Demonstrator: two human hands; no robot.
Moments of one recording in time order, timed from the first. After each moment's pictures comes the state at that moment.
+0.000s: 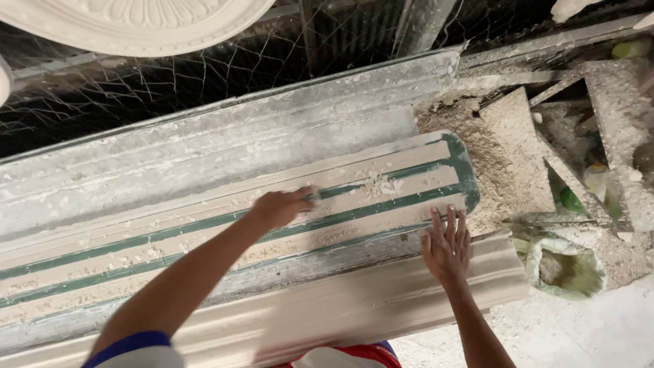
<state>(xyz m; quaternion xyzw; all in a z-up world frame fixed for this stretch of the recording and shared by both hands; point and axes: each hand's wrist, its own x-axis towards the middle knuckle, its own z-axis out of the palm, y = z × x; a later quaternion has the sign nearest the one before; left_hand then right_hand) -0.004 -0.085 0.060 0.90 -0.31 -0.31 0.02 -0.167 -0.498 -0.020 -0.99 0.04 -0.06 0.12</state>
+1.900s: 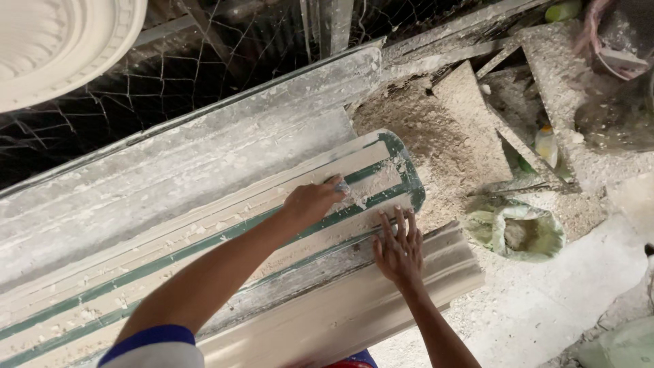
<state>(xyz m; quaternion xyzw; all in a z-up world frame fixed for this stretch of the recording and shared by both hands) 0.049 -0.316 0.005 0.85 -0.47 -0.18 0.13 -0.157 -0.509 -0.034 -0.99 0.09 0.06 0.08</state>
